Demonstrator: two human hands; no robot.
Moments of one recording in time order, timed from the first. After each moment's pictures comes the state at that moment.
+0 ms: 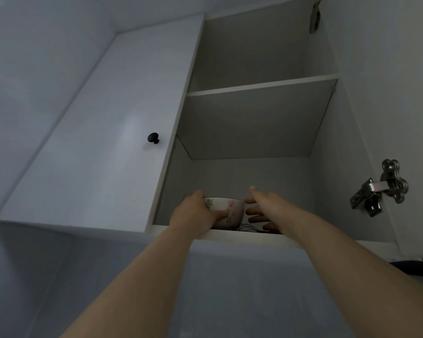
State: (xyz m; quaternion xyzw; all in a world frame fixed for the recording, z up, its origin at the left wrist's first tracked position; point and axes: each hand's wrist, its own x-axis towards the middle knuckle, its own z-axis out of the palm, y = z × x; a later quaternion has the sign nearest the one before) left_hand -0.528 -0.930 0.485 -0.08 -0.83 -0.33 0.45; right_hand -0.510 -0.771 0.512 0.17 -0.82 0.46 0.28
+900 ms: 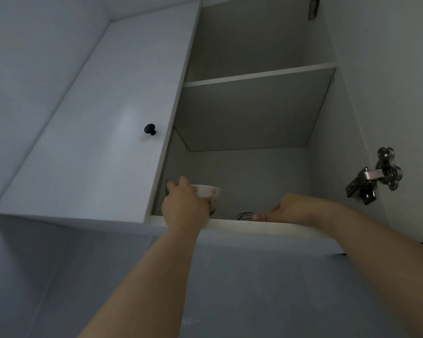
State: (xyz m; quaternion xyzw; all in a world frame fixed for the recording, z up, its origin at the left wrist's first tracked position) left_hand -0.511 -0.924 0.473 0.03 -0.77 -0.33 0.54; right_hand -0.479 -0.729 0.505 0.10 -0.95 0.10 0.29
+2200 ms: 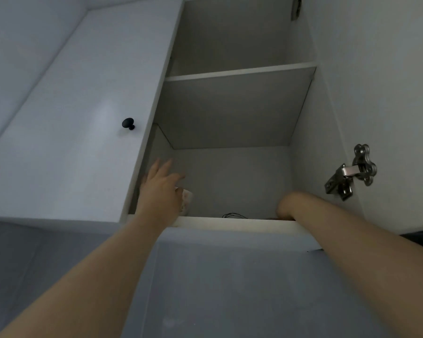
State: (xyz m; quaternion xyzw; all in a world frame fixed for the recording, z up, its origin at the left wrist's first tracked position) left_hand -0.536 -0.951 0.483 -0.11 -0.76 -0.16 0.62; right_hand -0.512 -0.708 0.523 -0.13 -0.96 -0.01 0.26
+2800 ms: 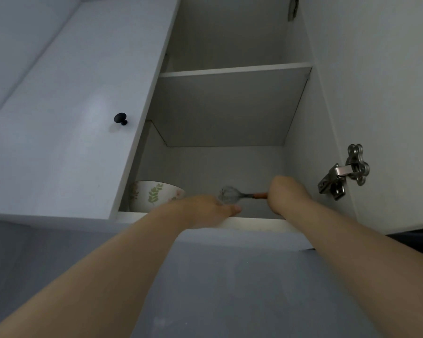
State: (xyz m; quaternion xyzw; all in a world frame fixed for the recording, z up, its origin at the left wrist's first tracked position) left_hand -0.499 -0.881 0.486 -0.20 -0.92 -0.14 0.30; right_hand -0.501 -0.717 0.517 -0.08 -0.88 0.06 0.46
